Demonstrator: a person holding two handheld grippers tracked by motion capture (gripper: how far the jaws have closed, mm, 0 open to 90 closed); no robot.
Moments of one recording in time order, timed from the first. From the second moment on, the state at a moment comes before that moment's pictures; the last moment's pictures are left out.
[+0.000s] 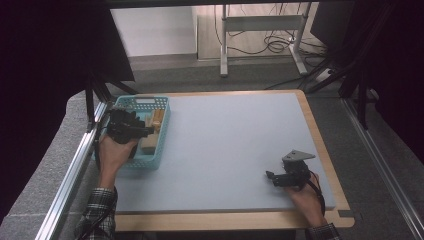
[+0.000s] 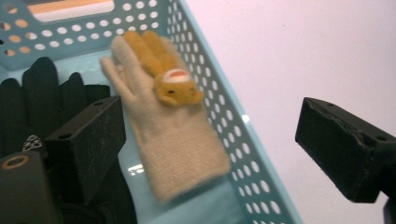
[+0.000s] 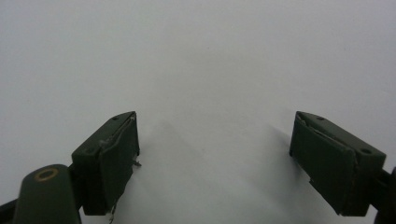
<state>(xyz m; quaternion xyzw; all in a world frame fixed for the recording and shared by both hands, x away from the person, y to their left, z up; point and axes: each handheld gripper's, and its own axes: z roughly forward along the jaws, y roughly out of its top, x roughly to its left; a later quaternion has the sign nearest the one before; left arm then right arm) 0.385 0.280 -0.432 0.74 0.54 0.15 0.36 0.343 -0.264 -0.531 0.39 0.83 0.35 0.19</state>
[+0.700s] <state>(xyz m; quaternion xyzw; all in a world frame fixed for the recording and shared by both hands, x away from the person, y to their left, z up) 0.370 0.239 -0.424 0.77 0.49 0.16 0.37 0.343 -0.264 -0.531 0.39 0.83 0.35 0.19</state>
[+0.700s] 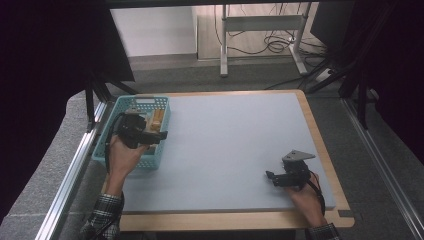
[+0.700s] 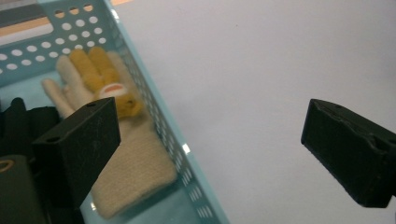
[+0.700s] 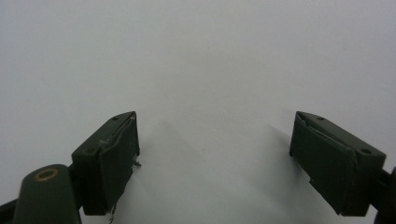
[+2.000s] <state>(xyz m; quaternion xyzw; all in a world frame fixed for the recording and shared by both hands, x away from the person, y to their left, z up) 0.334 0.142 -0.454 0.83 0.37 0.15 0.40 0.343 -0.264 -0.531 0.38 0.83 0.35 0.19</state>
